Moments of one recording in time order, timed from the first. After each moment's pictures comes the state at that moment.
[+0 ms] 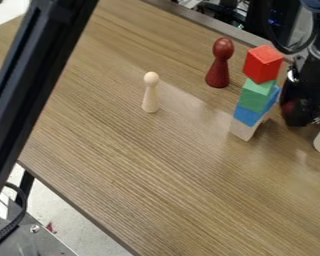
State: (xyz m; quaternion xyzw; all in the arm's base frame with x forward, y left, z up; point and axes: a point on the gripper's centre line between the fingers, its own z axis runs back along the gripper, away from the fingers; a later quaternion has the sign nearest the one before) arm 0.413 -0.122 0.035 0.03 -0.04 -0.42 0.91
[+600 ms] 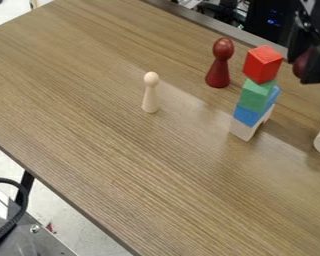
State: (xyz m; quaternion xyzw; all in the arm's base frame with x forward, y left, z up) arm 0.369 -0.119 0.134 0.00 -0.08 -0.37 0.93
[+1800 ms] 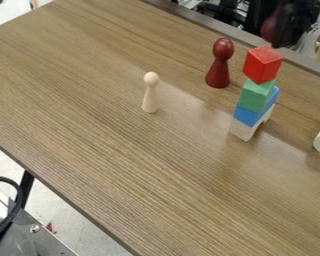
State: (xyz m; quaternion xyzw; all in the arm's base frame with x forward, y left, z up) arm 0.354 -0.074 0.165 0.03 -0.11 -0.29 0.95
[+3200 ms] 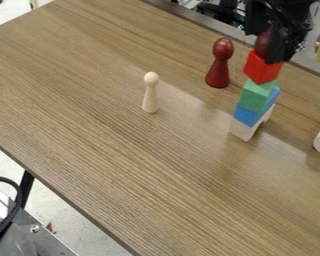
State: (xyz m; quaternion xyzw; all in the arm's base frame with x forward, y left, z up) arm 0.359 -0.070 0.143 0.05 -0.10 -0.30 0.95
